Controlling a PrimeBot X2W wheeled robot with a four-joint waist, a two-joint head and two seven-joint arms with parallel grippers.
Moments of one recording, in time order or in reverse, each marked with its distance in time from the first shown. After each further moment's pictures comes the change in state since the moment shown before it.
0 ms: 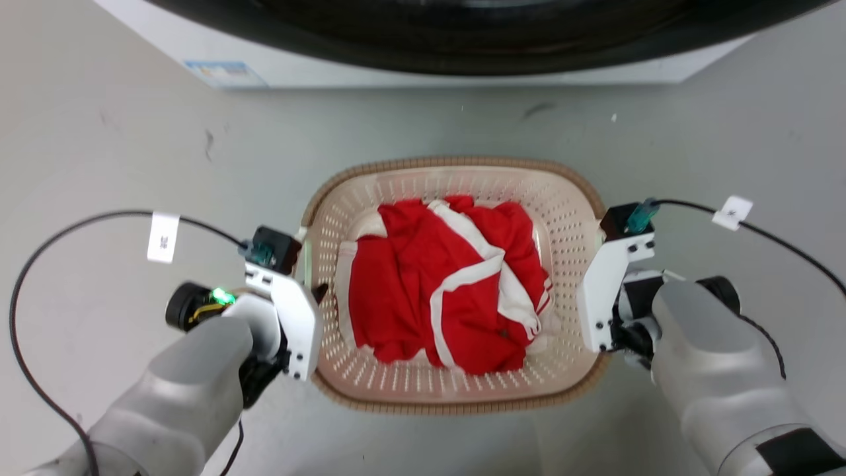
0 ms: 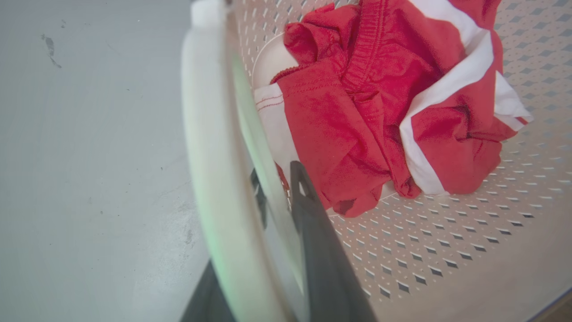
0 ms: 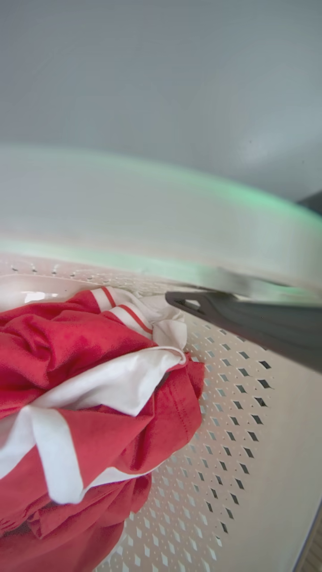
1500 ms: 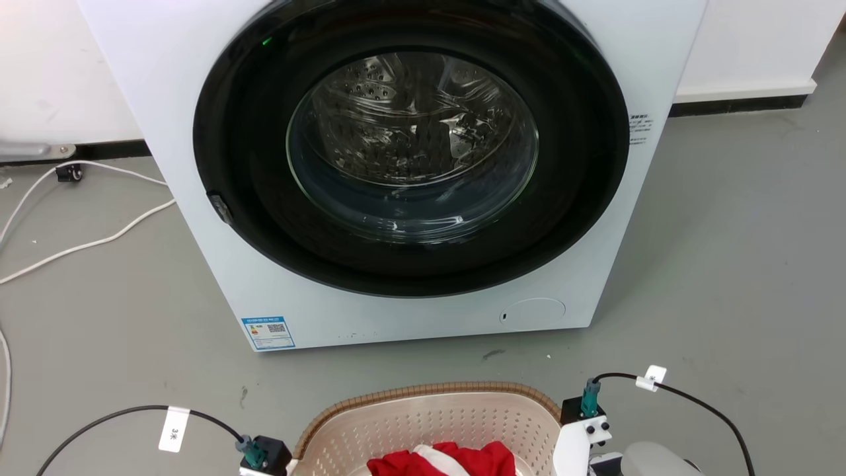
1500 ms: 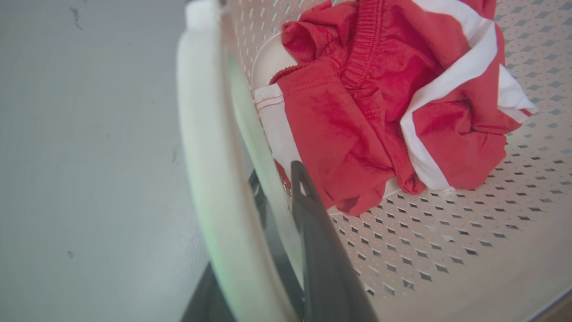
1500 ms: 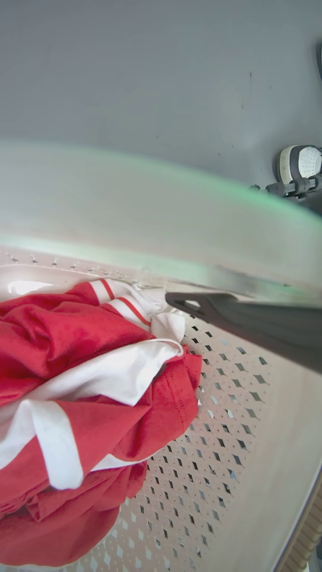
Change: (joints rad) left arm 0.455 0.125 -0.026 -0.203 -0.130 0.003 0.180; right arm 0.377 0.000 0.330 -0.113 0.304 -0.001 0.307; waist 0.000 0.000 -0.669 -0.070
